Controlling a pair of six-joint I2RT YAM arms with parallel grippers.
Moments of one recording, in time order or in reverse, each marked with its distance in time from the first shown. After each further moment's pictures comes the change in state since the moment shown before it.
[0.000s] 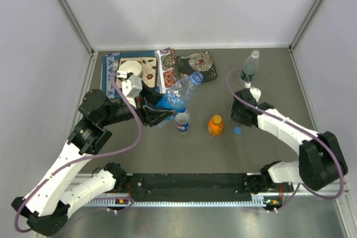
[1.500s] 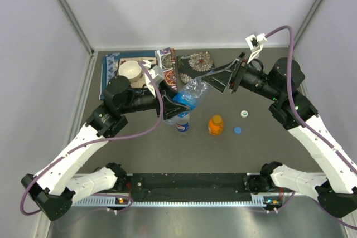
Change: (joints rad) left arm -0.042 0.198 0.037 0.020 0.019 -0.034; right arm 0.159 -0.303 0.581 0.295 -0.769 -0.112
